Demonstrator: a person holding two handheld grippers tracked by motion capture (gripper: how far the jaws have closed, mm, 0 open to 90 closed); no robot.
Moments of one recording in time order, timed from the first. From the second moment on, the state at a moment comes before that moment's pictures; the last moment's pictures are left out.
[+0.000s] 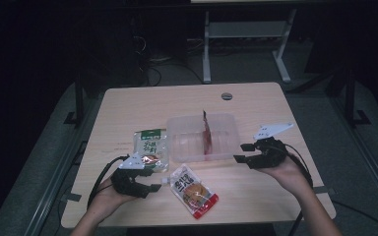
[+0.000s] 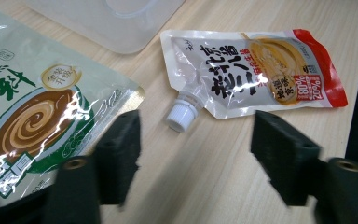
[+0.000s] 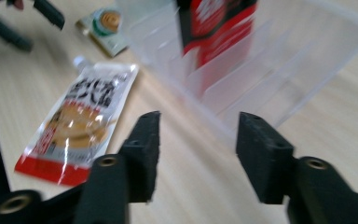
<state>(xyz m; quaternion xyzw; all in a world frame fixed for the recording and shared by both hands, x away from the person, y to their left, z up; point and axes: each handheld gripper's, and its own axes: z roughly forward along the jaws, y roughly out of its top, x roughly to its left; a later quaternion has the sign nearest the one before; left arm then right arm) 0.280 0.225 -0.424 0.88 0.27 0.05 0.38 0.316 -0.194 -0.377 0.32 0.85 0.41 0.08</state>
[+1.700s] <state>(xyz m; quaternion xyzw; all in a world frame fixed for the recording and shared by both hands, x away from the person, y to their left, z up) 0.287 0.136 -0.451 0.93 0.20 0.02 0.31 0.270 -0.064 -0.459 0.09 0.94 0.32 -0.08</state>
